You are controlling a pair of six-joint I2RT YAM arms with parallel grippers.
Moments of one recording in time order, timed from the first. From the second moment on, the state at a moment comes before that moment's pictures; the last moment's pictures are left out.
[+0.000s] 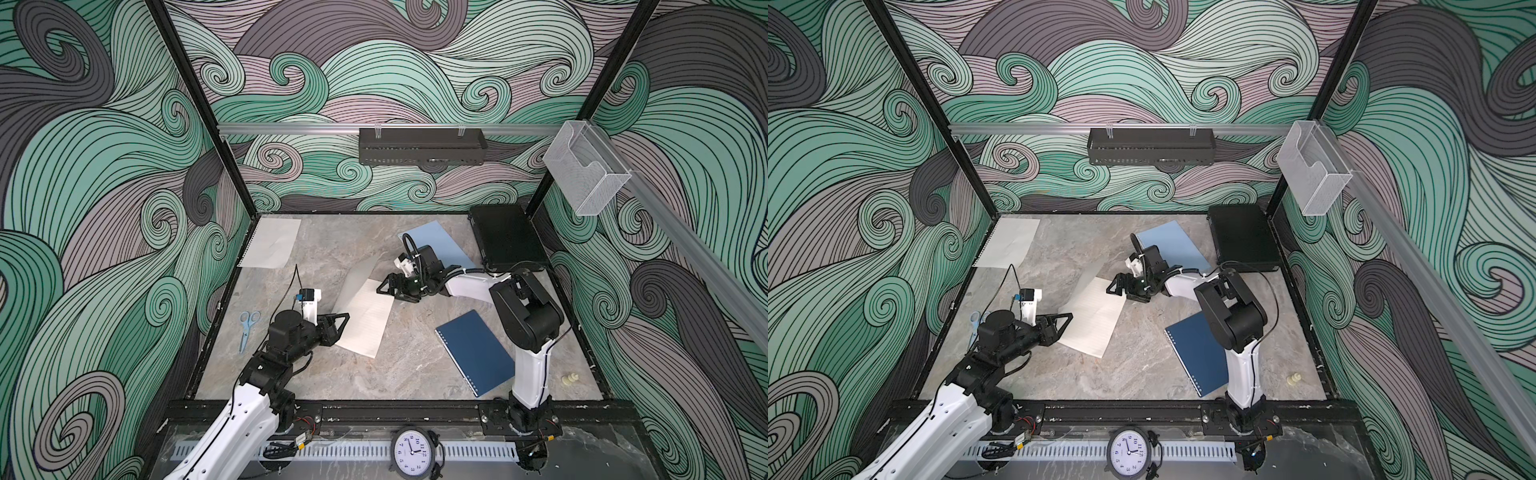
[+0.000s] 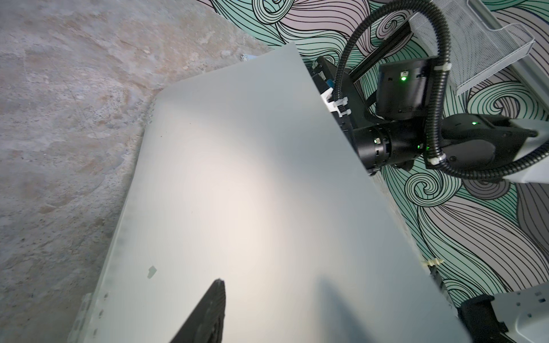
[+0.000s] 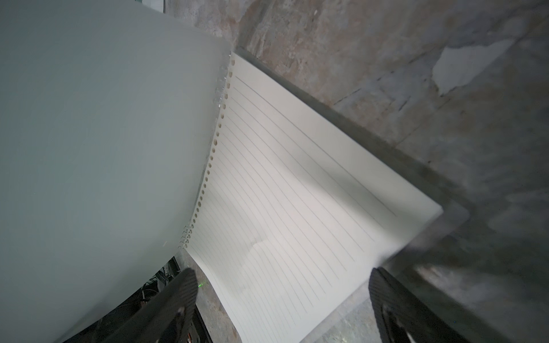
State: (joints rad) left arm -0.36 0.54 0.26 -0.15 0.33 -0.55; right arm 0.57 1.98 1.18 -0.10 -0.62 0.63
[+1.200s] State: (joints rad) left arm -0.69 1.58 1.16 -0.62 -0.04 -0.52; right arm 0.38 1.61 0.97 -0.26 -0.55 0.51
